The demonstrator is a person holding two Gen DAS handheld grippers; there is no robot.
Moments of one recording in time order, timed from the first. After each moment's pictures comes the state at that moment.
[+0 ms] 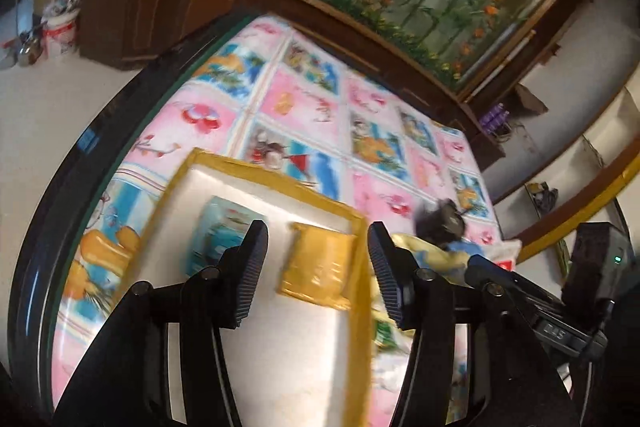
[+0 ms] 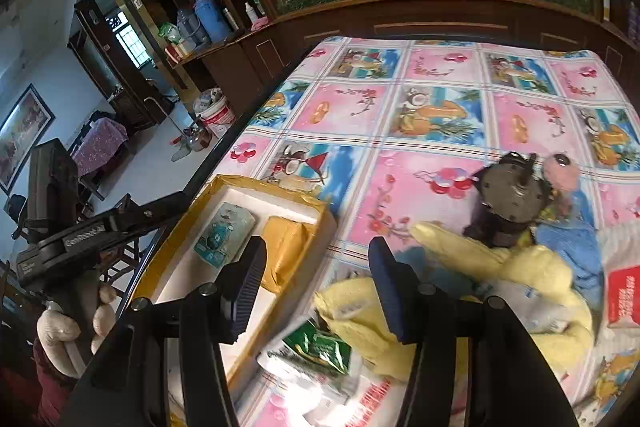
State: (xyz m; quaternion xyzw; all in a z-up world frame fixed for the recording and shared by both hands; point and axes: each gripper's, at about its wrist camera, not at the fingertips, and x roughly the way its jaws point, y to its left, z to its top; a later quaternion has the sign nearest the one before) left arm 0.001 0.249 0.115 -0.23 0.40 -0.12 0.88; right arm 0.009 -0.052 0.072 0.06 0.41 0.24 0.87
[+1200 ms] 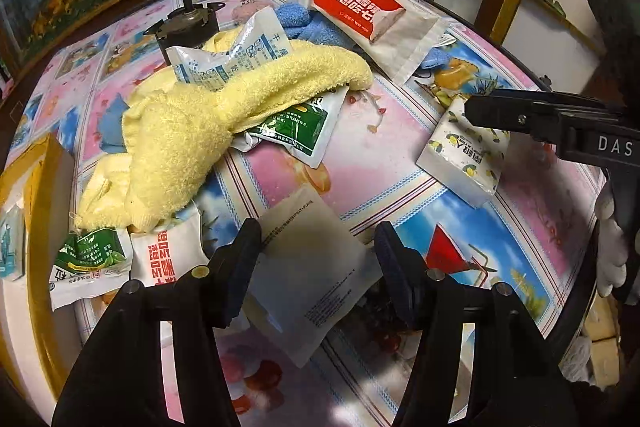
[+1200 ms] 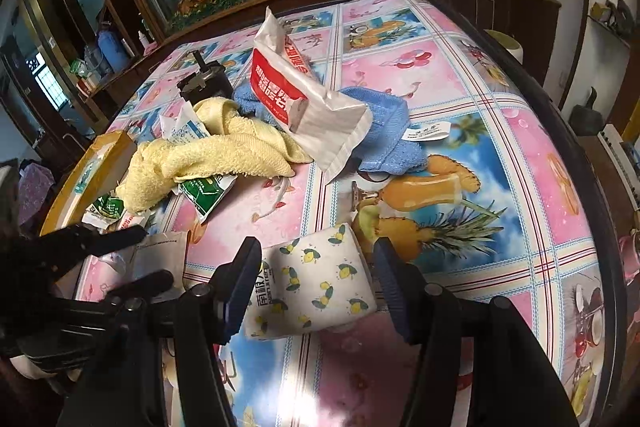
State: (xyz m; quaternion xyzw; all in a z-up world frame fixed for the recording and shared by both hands) left arm -0.070 -0.042 0.028 0.13 0.46 -0.26 0.84; right arm -0.090 -0.272 0.001 0.10 0.42 0.08 0.90
